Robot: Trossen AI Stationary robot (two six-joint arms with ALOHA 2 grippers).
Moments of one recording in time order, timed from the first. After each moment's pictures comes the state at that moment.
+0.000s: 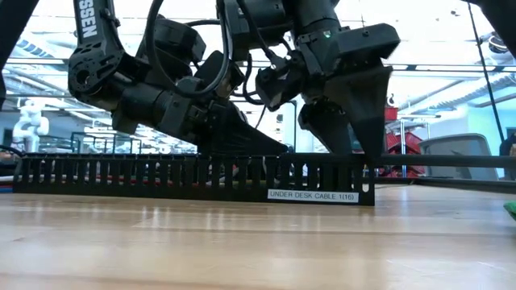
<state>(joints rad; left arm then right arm) -0.10 2.01 0.66 1.01 0.14 0.00 0.15 2.20 1.80 -1.36 -0.21 0.14</state>
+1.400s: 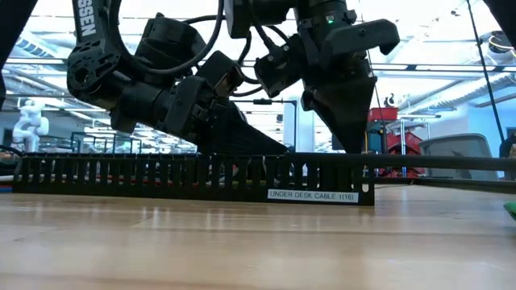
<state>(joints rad) -0.10 2.01 0.66 1.00 0.11 -0.02 0.20 2.20 1.84 -1.38 -0.06 0.29</state>
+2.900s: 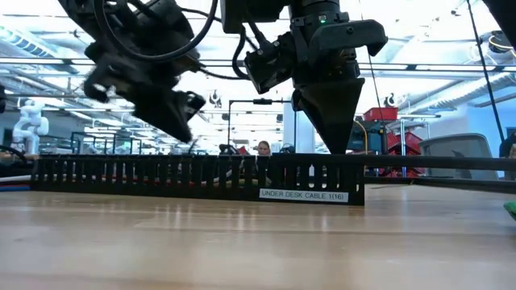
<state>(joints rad) 0.08 1.36 0.65 -0.11 0.31 0.35 0.19 2.20 1.84 -1.31 -0.06 0.25</state>
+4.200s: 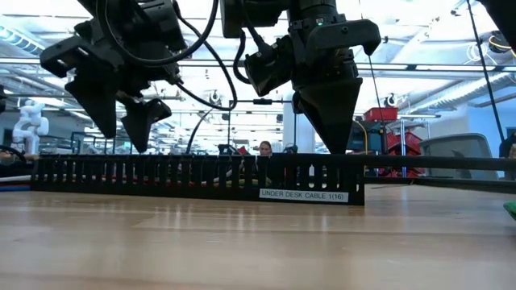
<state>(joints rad) 0.11 1.29 0.74 -0.64 0.36 0.25 0.17 2.20 1.84 -1.32 -0.09 0.25</state>
